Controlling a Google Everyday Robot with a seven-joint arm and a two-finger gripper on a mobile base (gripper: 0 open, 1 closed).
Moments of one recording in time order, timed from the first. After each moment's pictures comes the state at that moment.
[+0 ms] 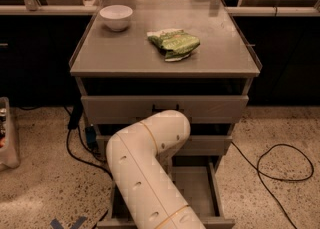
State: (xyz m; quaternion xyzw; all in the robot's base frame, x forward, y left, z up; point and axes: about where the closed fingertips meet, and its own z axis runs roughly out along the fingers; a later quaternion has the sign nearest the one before) arm 0.552 -0.040 0.136 0.65 -0.75 0.03 0.09
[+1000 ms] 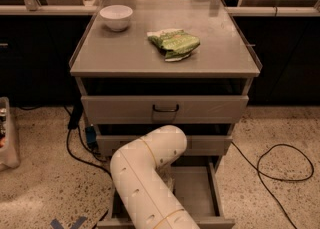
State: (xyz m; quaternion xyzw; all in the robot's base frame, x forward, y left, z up) arm 0.548 -0.059 0.074 0.63 -0.76 0.04 0.14
